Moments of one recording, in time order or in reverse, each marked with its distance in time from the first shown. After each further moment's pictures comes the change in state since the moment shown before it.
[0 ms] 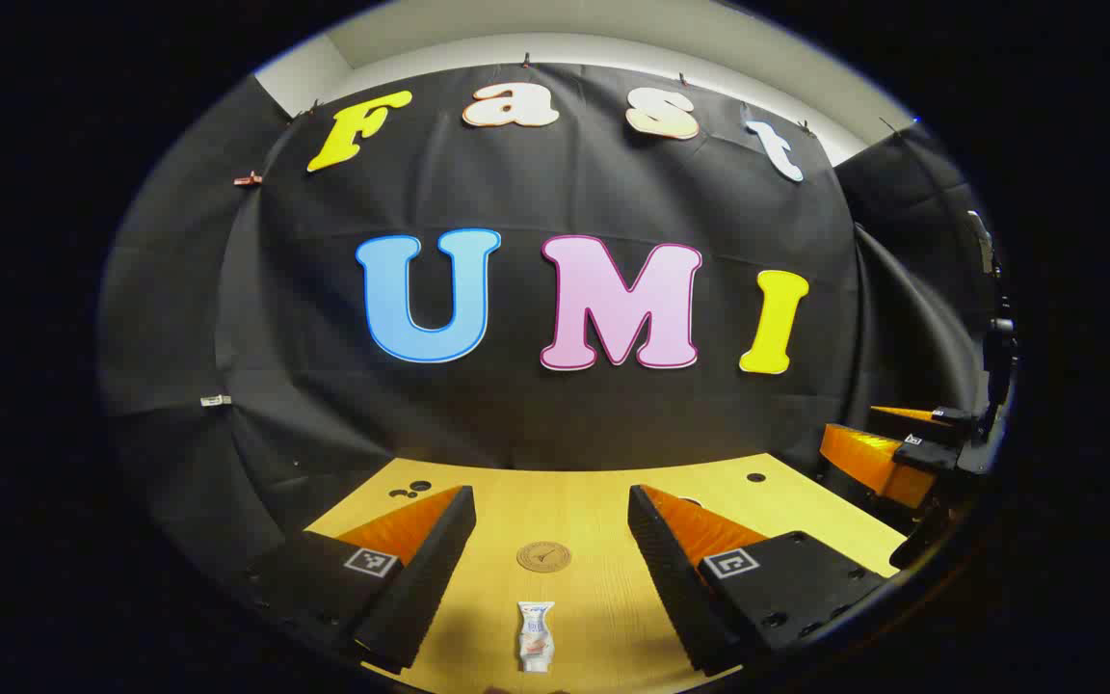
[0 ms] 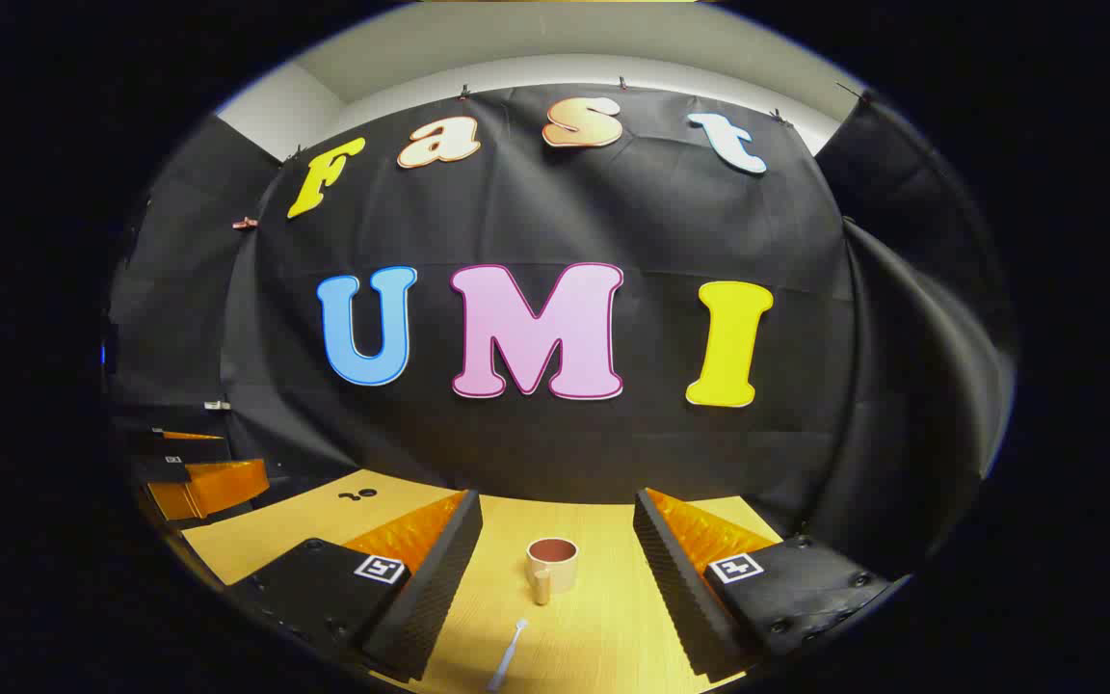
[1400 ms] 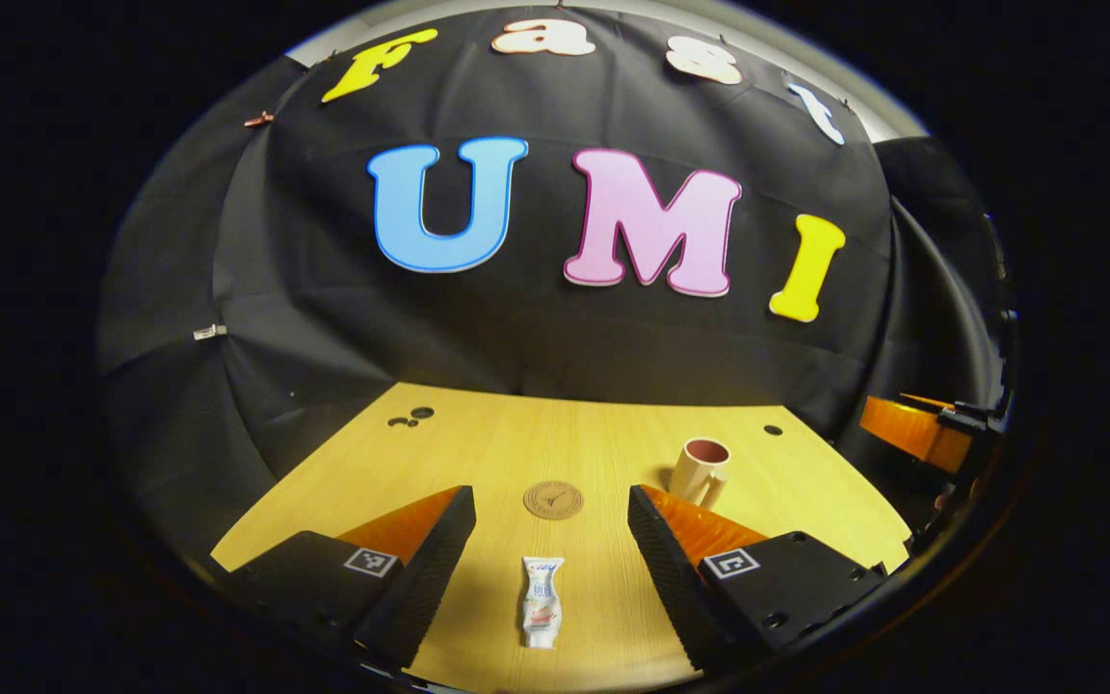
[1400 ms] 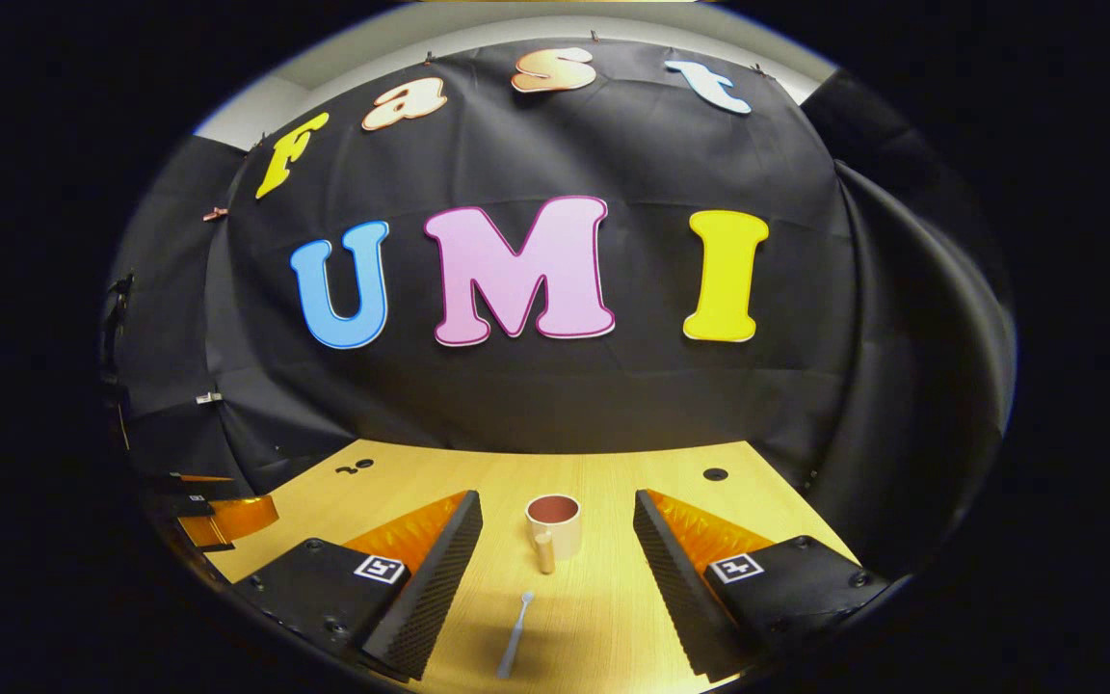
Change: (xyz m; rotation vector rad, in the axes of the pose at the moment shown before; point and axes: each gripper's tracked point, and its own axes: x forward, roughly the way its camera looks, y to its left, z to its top) left arm 0.036 0.029 -0.089 -0.045 0.253 0.047; right arm 0.027 -0.014 -0.057 0.081 0.191 -0.007
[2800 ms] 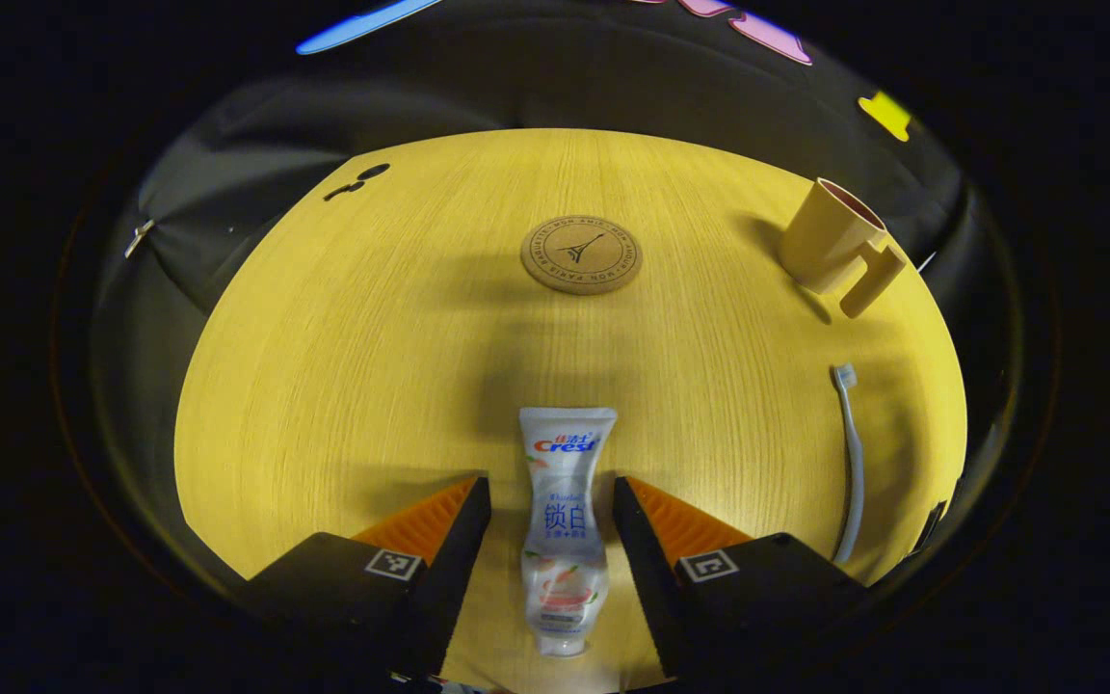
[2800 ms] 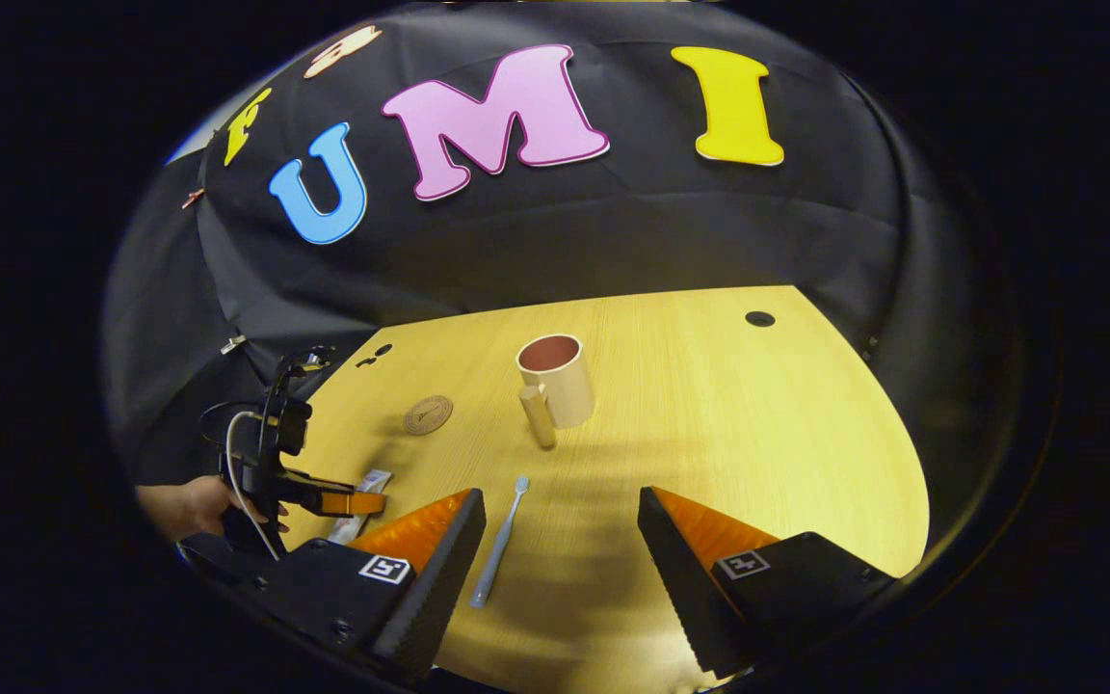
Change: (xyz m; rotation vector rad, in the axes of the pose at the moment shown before) left arm 0.123 0.011 -0.204 0.033 0.763 0.041; right arm 0.017 -0.029 -0.143 0.129 0.455 0.165
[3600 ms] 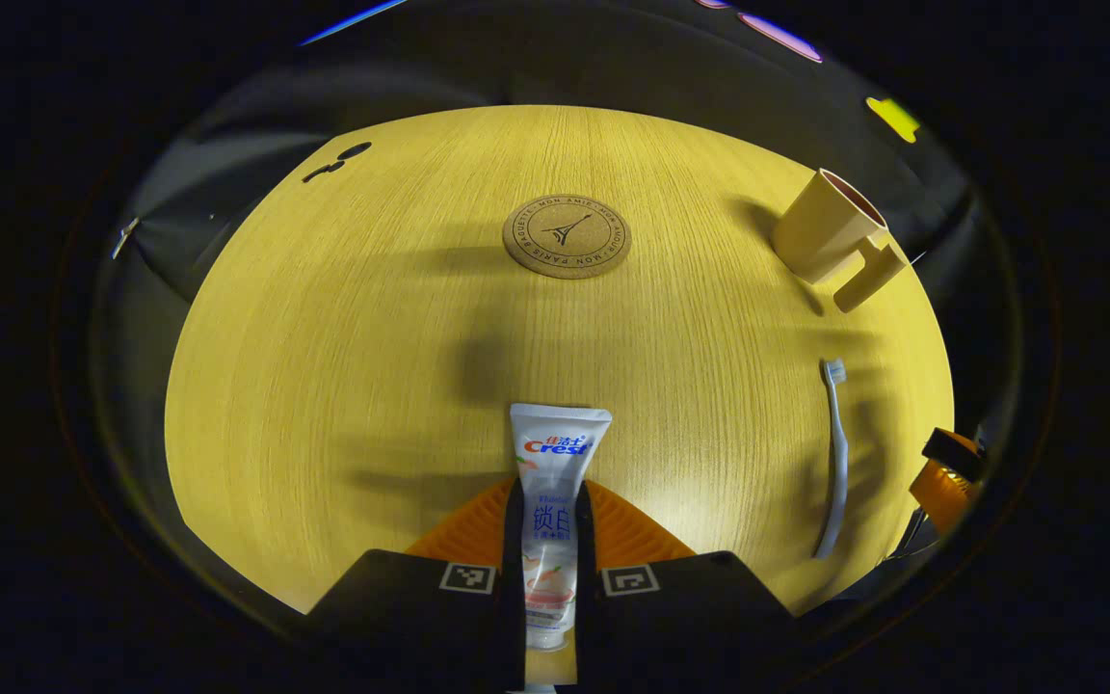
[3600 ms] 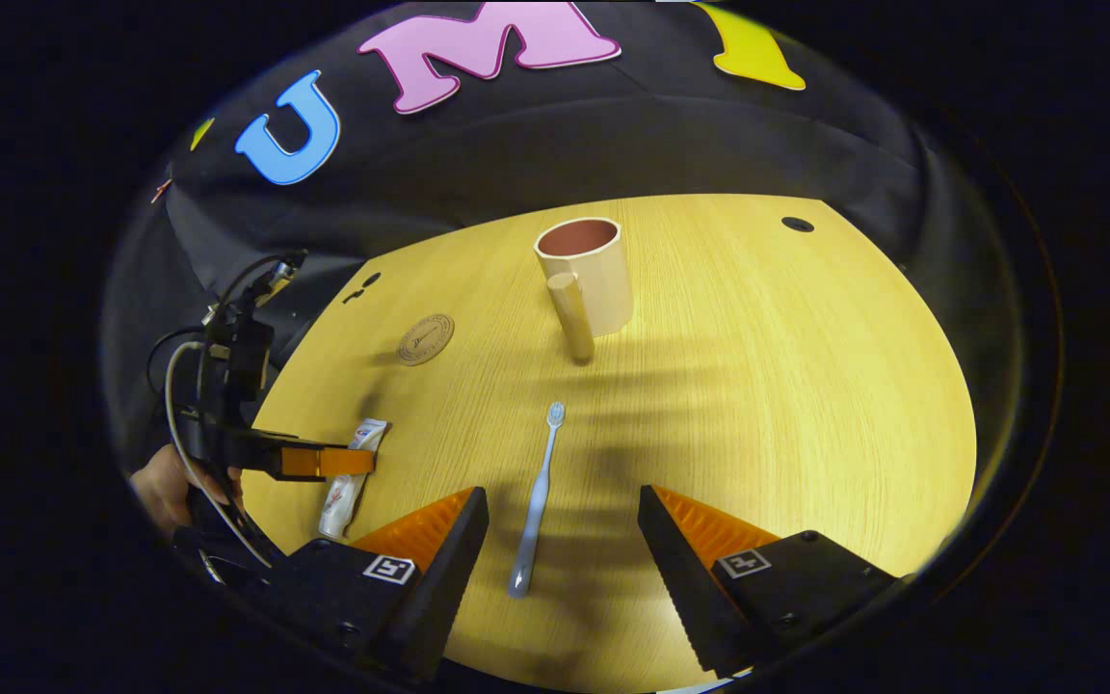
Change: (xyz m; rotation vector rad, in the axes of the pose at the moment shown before) left arm -0.003 -0.005 -0.001 -0.016 0.057 -0.056; right arm 0.060 0.035 -0.073 0.047 0.261 -0.037
